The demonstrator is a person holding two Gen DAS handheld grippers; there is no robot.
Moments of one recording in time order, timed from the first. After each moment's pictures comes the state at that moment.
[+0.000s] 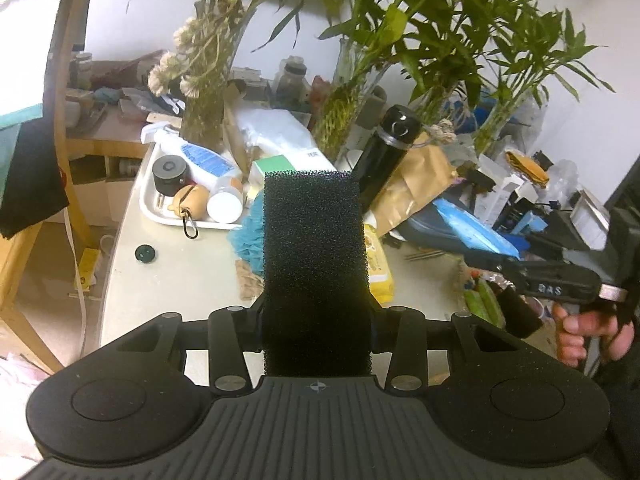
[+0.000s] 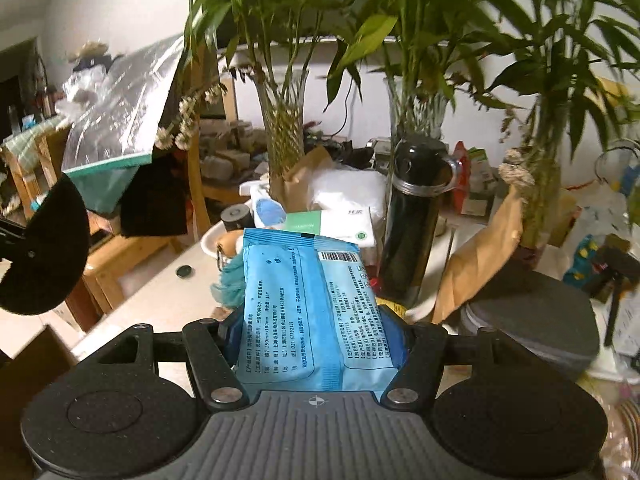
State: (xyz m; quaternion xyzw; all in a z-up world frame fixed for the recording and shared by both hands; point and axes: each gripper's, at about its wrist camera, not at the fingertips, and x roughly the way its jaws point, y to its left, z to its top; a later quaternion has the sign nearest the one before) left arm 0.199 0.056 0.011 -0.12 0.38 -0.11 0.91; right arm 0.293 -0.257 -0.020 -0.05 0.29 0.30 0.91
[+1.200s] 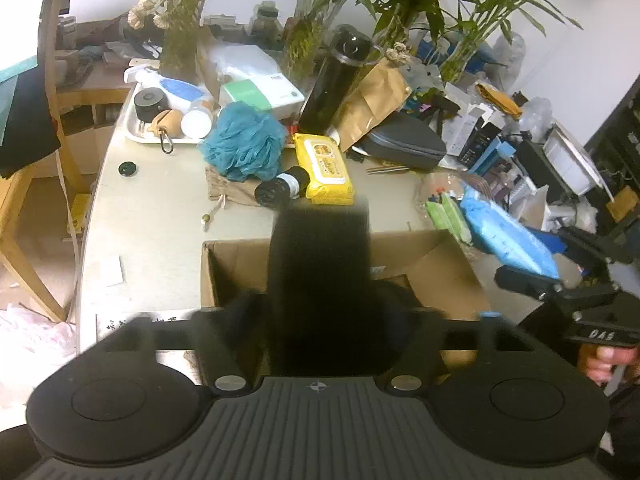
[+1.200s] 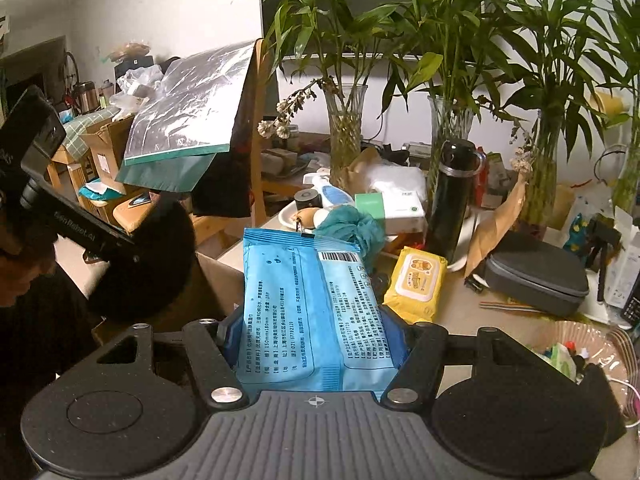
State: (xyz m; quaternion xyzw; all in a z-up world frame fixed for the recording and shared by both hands) left arm 0.124 0.021 0.001 -0.10 0.45 -0.14 0.88; right arm 0.116 -0.268 0.009 -0.06 0.28 0.32 0.90
